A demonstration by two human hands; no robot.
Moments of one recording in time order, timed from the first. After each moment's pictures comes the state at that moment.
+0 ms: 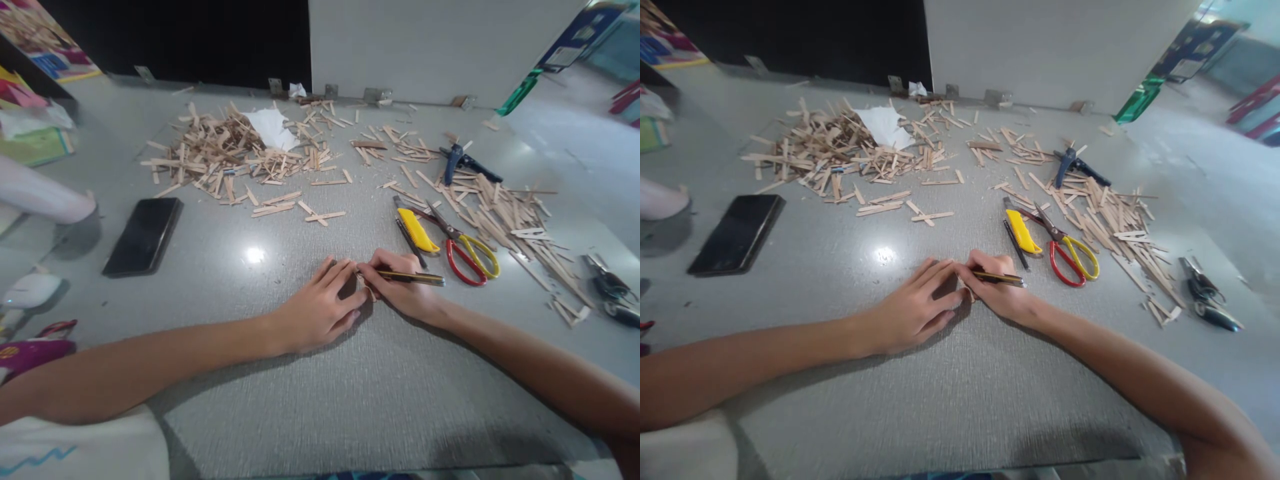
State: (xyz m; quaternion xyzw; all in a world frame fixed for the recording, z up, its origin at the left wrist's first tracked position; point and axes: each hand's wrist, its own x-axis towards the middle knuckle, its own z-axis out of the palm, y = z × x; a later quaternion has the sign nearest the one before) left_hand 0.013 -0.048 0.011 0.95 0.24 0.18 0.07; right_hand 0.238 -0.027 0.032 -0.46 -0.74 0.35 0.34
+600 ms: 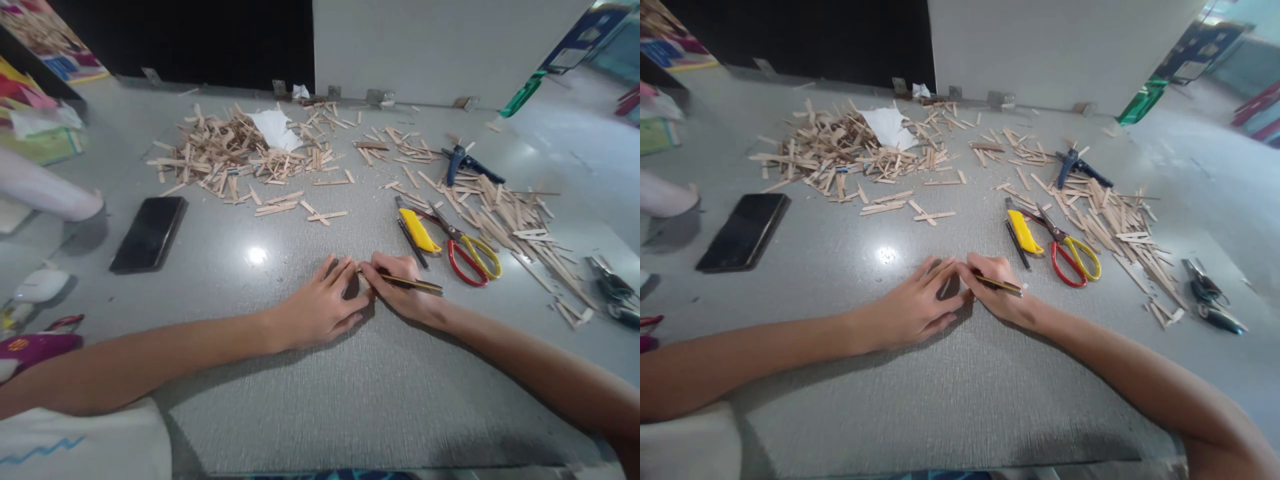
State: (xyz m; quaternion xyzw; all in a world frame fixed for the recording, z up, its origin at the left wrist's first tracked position) left_hand 0.012 -0.046 0.009 0.96 0.23 0.14 0.04; right_hand 0.238 -0.024 0.030 -0.38 -0.81 0.28 0.35
